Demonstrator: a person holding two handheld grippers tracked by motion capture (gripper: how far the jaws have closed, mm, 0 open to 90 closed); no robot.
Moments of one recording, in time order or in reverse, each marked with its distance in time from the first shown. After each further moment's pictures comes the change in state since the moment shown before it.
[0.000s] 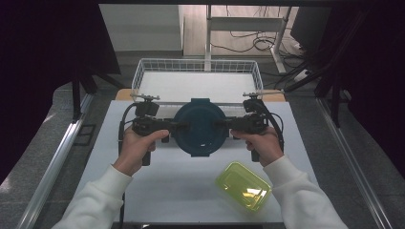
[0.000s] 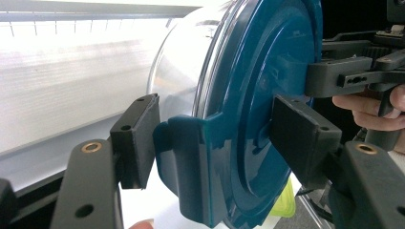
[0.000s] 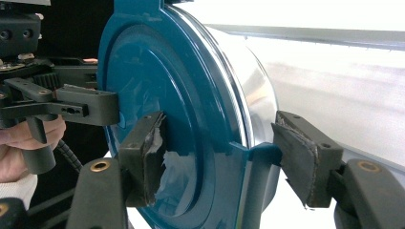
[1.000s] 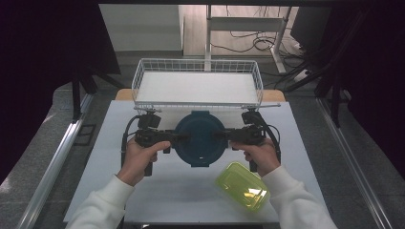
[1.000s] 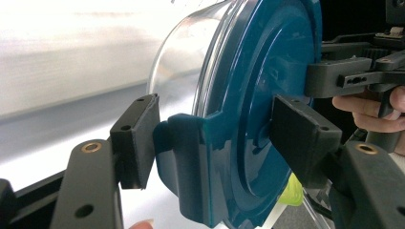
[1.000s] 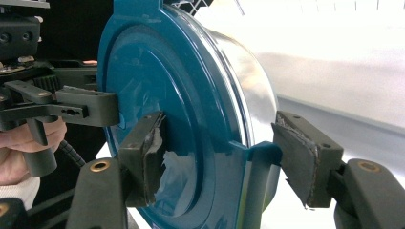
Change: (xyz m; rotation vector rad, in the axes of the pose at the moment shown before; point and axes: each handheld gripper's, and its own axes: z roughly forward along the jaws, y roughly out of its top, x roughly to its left) left arm 0.009 -0.027 0.013 0.028 0.004 -0.029; right arm -0.013 -0.029 0.013 0.026 0.011 0.051
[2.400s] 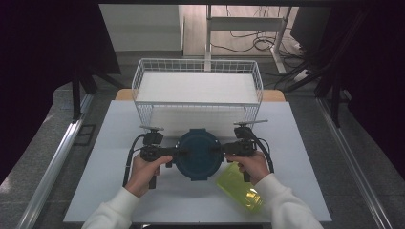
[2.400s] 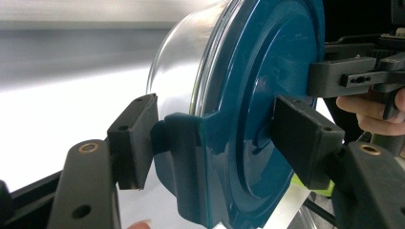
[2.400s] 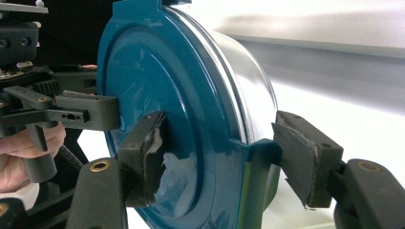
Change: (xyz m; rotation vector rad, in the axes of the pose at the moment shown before) left arm 0.041 -0.048 0.042 0.073 -0.010 -0.125; right arm -0.040 -0.040 0.045 0.106 -0.004 0.093
